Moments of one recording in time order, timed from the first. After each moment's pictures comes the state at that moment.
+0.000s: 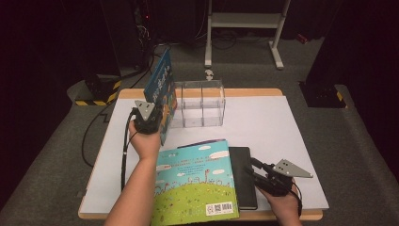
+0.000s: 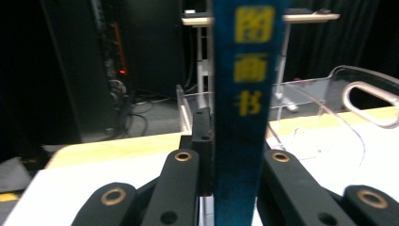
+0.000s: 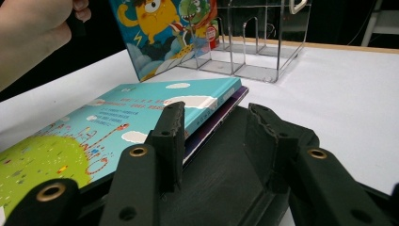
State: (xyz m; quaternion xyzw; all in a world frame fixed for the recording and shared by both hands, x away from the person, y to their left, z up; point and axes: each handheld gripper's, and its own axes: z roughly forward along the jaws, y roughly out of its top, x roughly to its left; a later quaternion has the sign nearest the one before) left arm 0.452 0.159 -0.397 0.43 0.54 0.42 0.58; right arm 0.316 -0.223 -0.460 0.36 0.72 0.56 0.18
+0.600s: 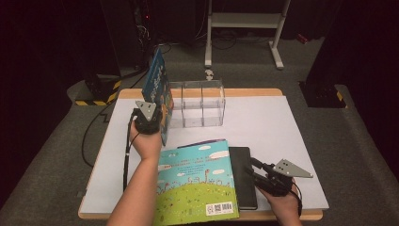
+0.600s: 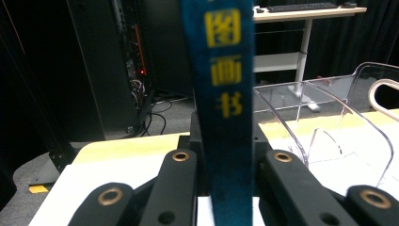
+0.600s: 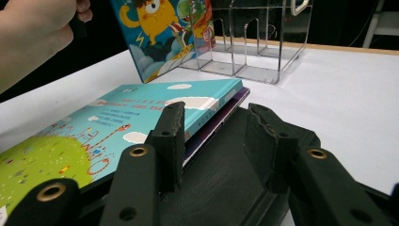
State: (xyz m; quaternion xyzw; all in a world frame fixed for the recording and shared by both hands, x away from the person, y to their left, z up) left arm 0.453 0.156 -0.397 0.42 0.55 0.44 0.57; right arm 0.315 -0.223 -0.459 0.36 0.72 0.56 0.18
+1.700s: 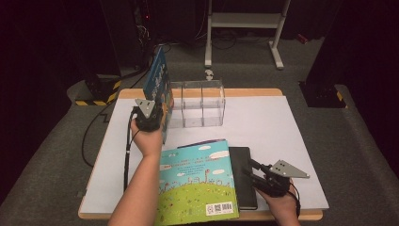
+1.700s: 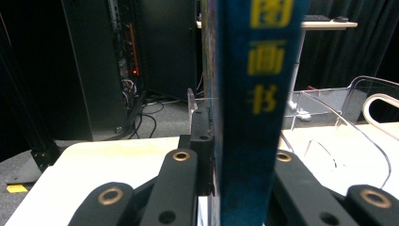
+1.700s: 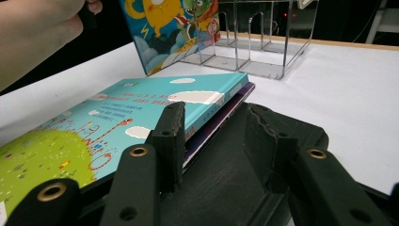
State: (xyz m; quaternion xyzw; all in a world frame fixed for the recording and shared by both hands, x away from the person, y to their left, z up) left arm 0.464 0.159 -0.398 0.40 0.56 0.42 0.59; right arm 0.315 -0.217 -0.463 0.36 0.73 0.55 0.17
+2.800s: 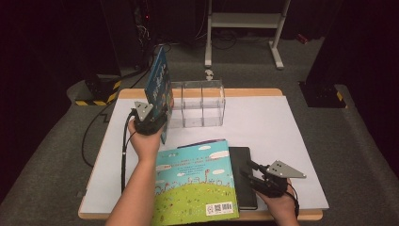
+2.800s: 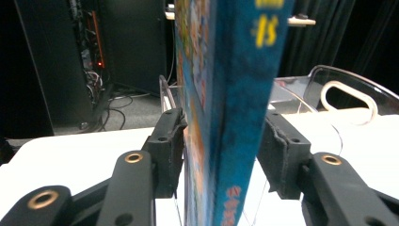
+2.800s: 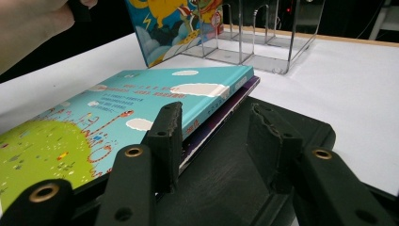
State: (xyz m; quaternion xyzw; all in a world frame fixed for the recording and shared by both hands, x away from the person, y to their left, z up) left arm 0.452 0.165 -0.403 0.43 0.55 0.36 0.62; right arm 0.315 -0.212 -0.466 0.35 0.74 0.54 0.18
